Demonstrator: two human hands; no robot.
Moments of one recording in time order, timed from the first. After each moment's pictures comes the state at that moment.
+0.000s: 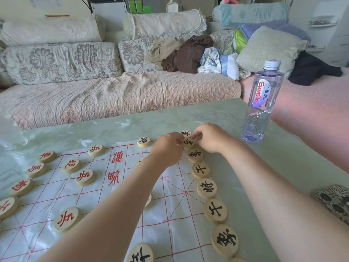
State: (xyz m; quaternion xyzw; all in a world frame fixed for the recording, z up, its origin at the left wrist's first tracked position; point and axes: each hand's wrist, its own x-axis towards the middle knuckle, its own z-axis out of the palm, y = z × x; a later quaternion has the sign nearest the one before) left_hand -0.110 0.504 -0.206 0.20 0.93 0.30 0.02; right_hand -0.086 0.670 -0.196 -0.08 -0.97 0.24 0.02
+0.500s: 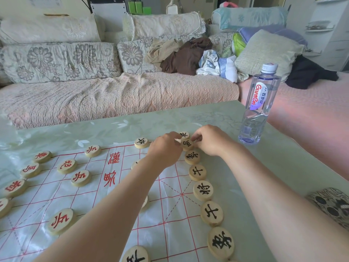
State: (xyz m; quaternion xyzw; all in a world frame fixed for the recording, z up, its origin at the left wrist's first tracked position) left_hand -0.110 0.506 -0.203 0.19 0.94 0.29 0.02; right_hand -0.078 0.674 -0.194 -0.07 -0.97 0.22 0.04
